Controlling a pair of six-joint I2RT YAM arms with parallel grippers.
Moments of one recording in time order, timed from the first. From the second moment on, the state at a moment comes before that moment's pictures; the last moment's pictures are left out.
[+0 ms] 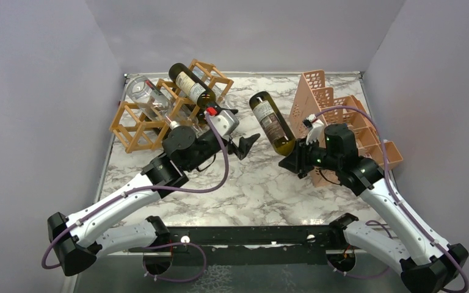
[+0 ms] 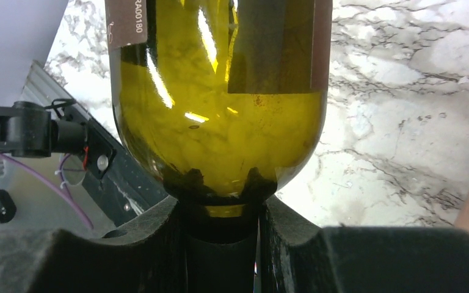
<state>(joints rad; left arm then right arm) -0.90 1.01 0.95 0.19 0.05 0.19 0.50 0.86 0.86 -0.55 -0.35 0.33</state>
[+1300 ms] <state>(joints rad) -0.90 0.92 1.24 -0.16 -0.42 0.11 1.04 1.21 0.84 -0.32 -0.45 0.30</state>
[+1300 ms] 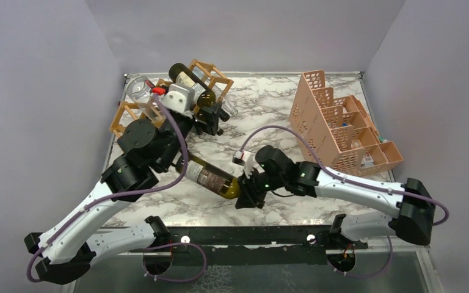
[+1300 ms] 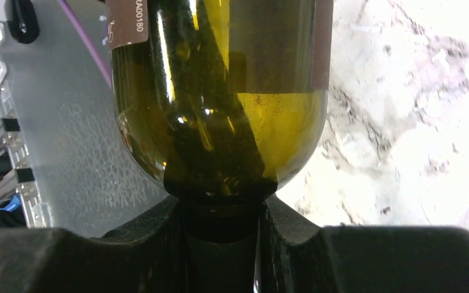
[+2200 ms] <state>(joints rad) -0.90 0.62 1.25 -0.29 -0.57 0.11 1.28 1.92 1.53 -0.35 0.02 0.43</state>
